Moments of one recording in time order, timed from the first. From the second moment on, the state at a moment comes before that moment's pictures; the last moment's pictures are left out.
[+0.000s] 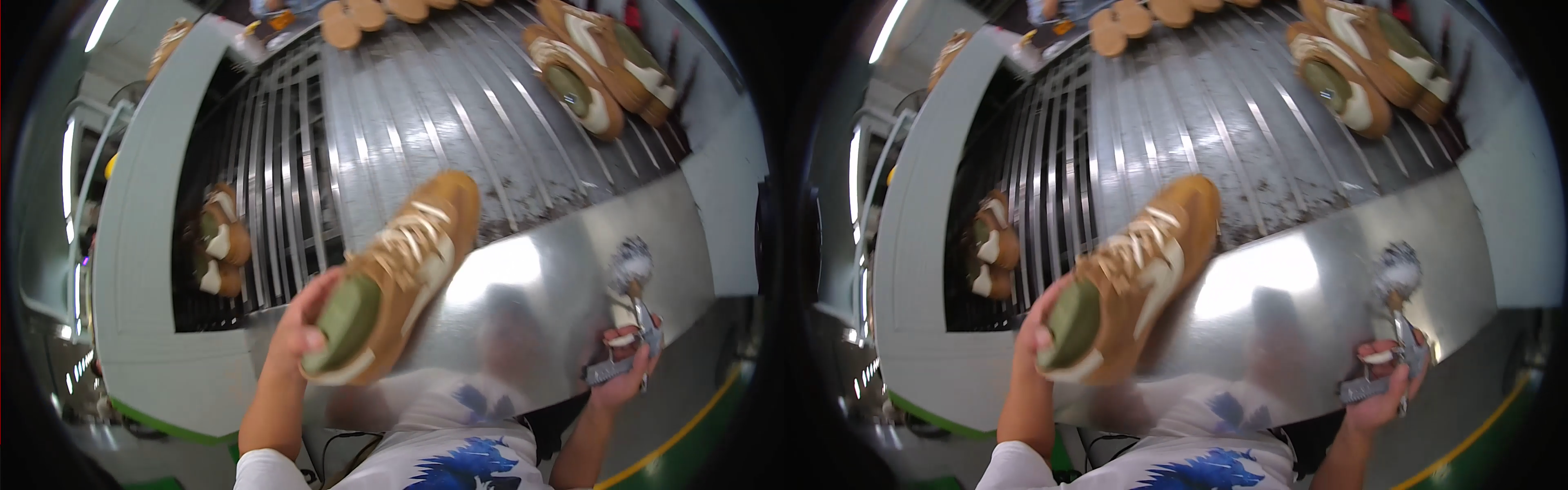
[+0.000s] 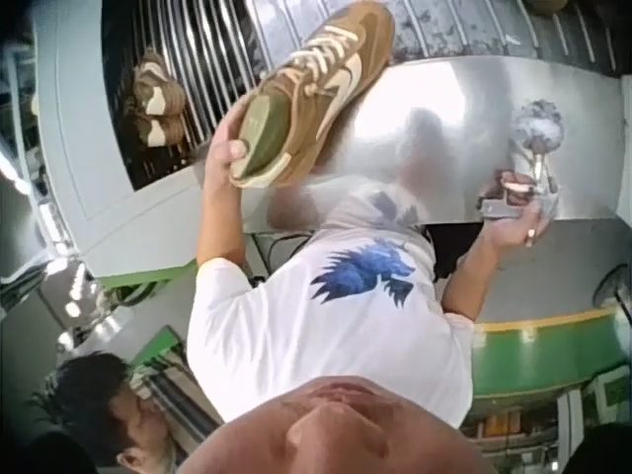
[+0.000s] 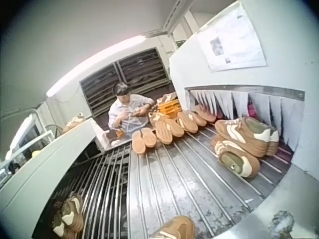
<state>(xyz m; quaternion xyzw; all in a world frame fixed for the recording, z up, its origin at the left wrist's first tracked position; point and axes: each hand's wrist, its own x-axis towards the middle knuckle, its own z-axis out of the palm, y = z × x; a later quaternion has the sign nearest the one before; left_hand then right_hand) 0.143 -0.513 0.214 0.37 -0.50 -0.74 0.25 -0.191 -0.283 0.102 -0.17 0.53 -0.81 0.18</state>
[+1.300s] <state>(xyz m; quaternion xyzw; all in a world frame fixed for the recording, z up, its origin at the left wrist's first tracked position) 0.051 -0.444 0.186 0.37 -0.50 -0.77 0.17 -0.154 -0.352 0.222 -0.29 0.68 -0.57 0.37</state>
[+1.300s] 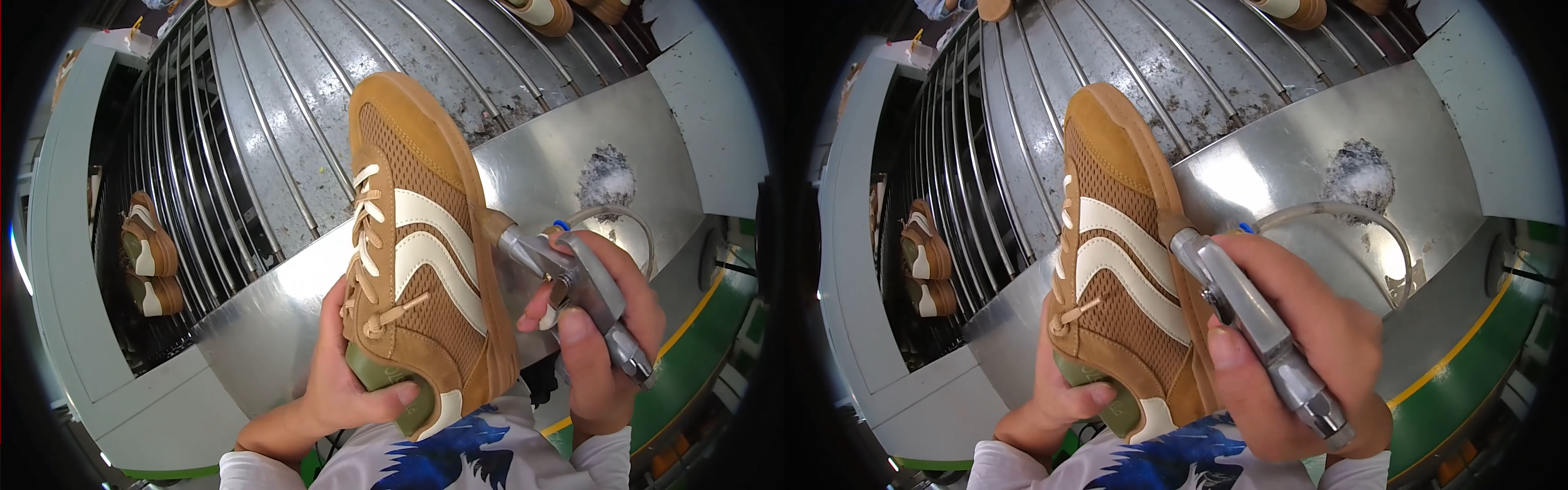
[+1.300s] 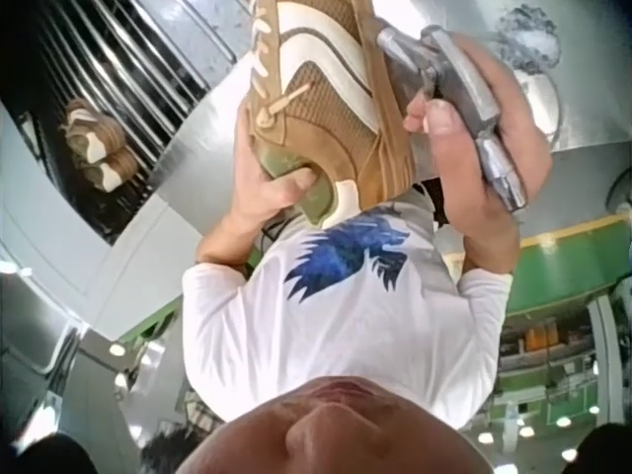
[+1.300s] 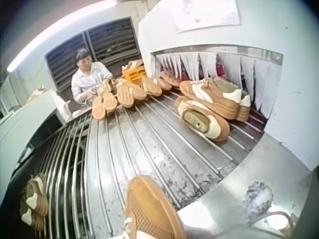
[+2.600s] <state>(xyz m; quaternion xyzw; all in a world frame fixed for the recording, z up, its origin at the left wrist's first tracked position) 0.052 -0.476 0.255 0.15 -0.95 -0.14 0.22 -0.230 -0.280 0.185 -0.12 0.64 -0.72 0.24</state>
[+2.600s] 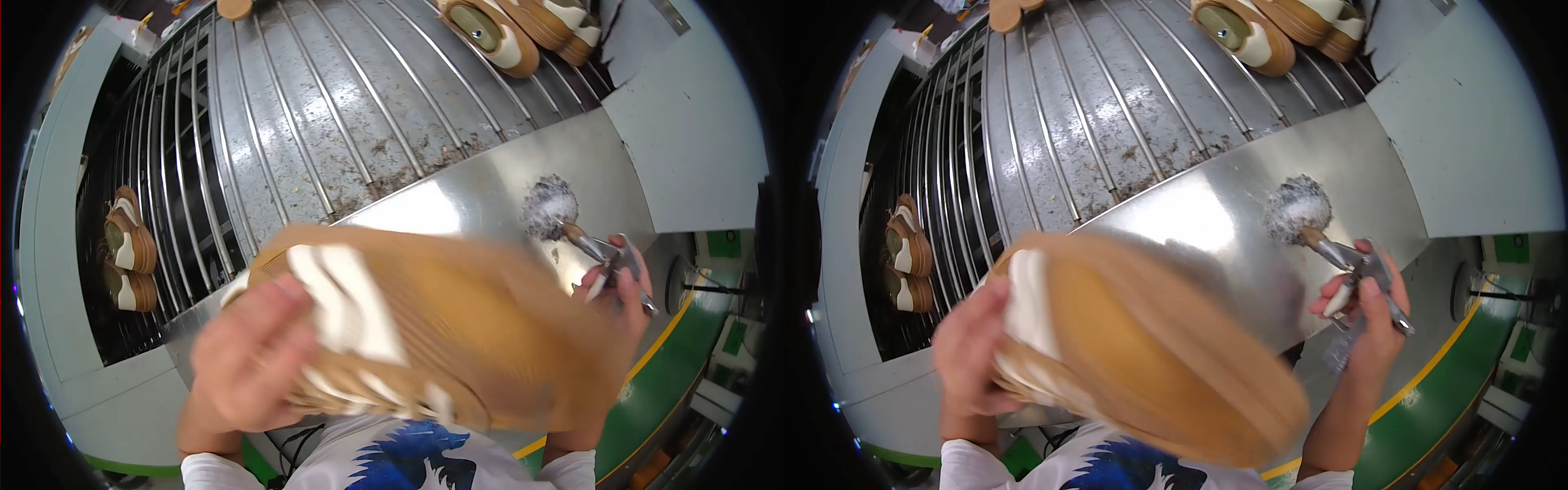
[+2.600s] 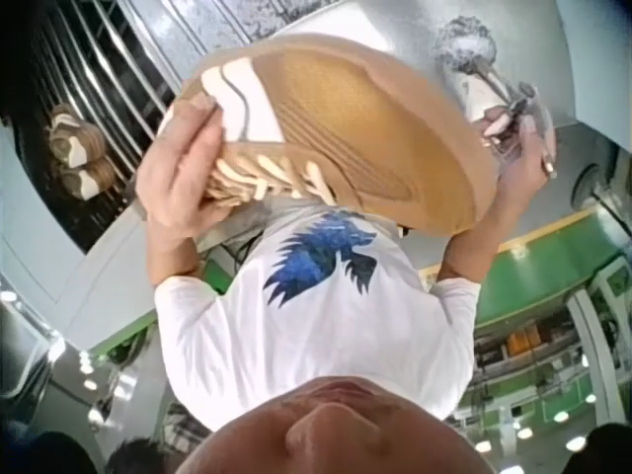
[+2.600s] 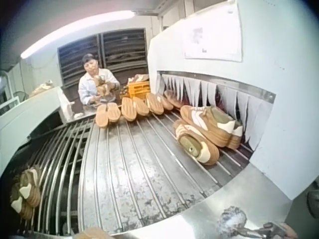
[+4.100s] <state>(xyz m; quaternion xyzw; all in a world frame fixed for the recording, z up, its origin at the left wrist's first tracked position) 0.047 -0.466 0.211 -0.03 -0.99 0.00 0.12 -0.172 -0.348 0.251 -0.31 0.70 -0.52 0.37</state>
